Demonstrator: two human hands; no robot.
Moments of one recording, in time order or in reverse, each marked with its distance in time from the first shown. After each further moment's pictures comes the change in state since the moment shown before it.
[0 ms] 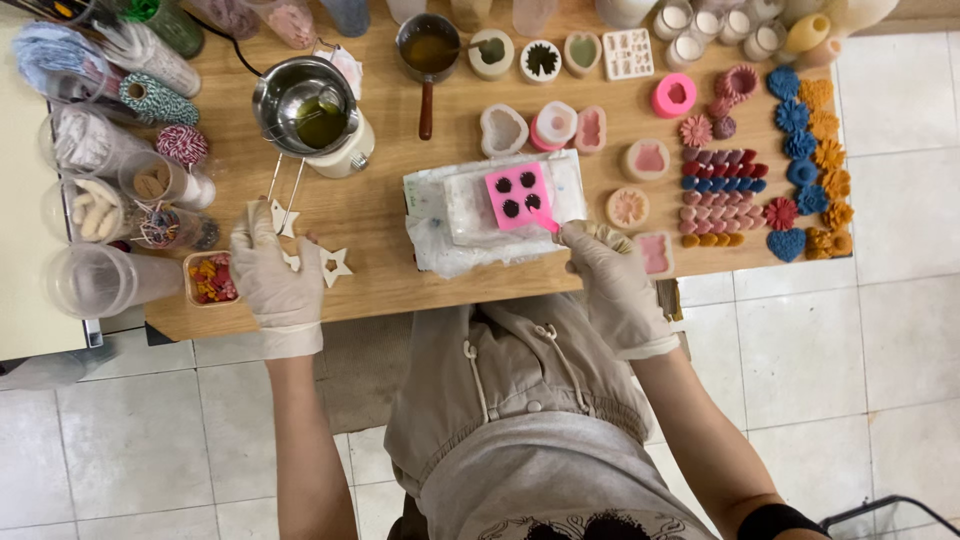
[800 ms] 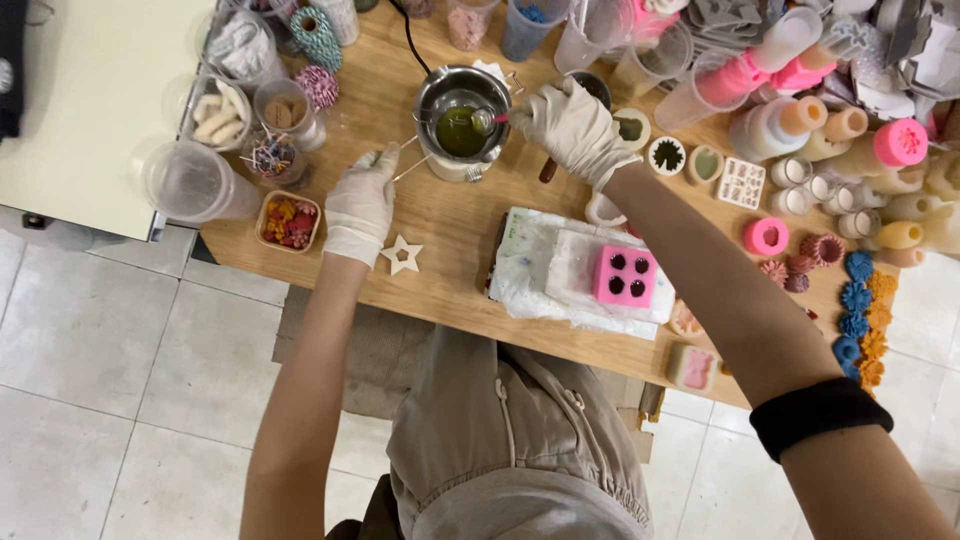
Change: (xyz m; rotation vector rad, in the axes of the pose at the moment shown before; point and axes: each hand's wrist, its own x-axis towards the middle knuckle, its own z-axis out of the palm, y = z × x) left_hand 0.063 -0.070 0.069 0.026 -0.098 -0.048; right_hand 0.273 -0.024 0.207 -1.708 -0.587 -1.939
